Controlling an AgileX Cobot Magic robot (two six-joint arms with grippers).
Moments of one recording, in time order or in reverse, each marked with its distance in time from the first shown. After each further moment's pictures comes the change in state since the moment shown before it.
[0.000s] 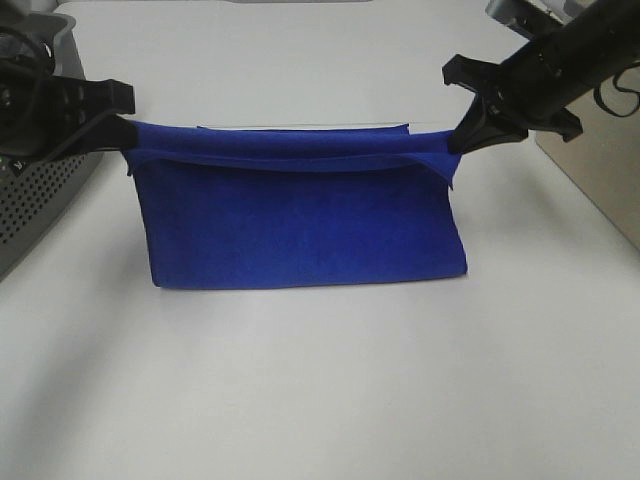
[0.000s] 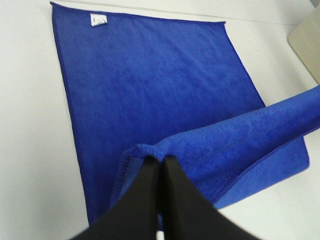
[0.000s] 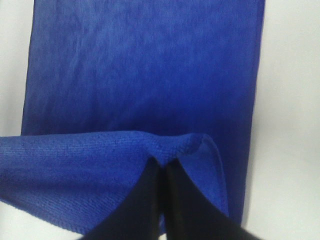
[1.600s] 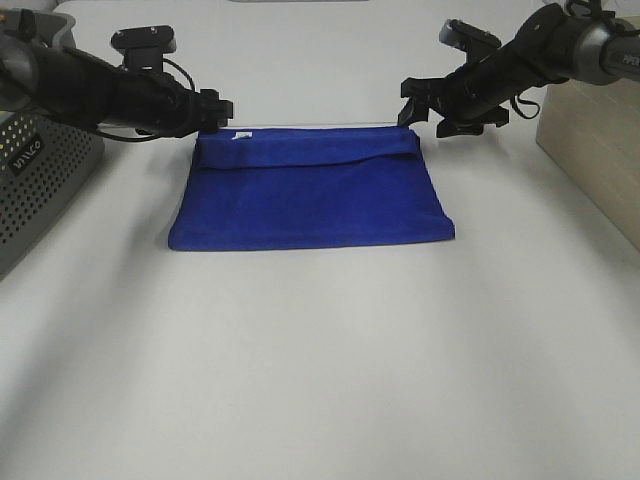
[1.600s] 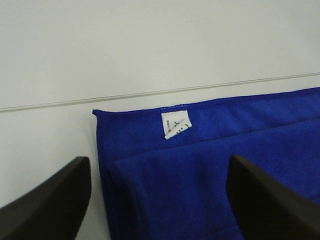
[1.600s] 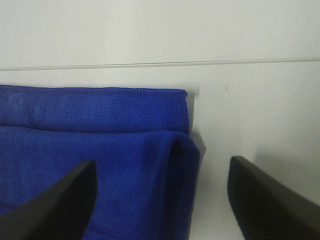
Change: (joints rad) left arm 0.000 0.839 -0.849 0.042 -0.179 0.106; right arm 0.000 0.647 -0.787 -0.079 -0.143 0.043
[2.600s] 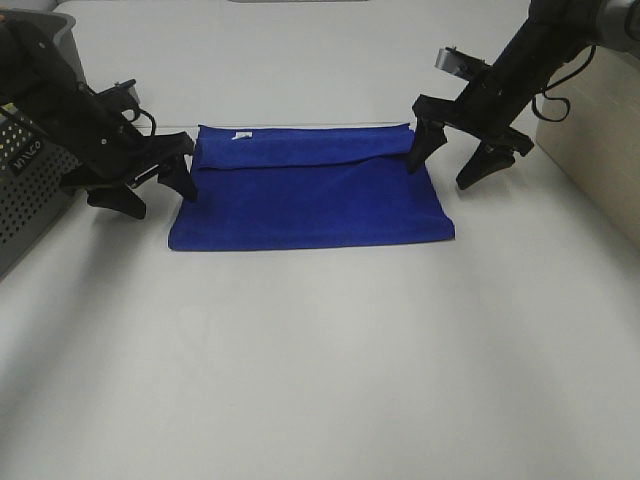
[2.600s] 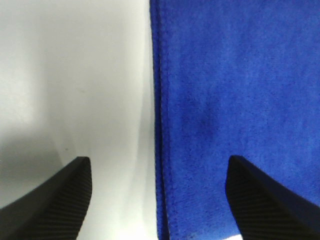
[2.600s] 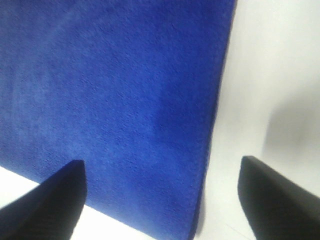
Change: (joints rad) left arm 0.096 -0.090 0.075 0.737 0.666 -0.954; right arm -0.001 -0.092 0.044 -0.128 0.576 0.140
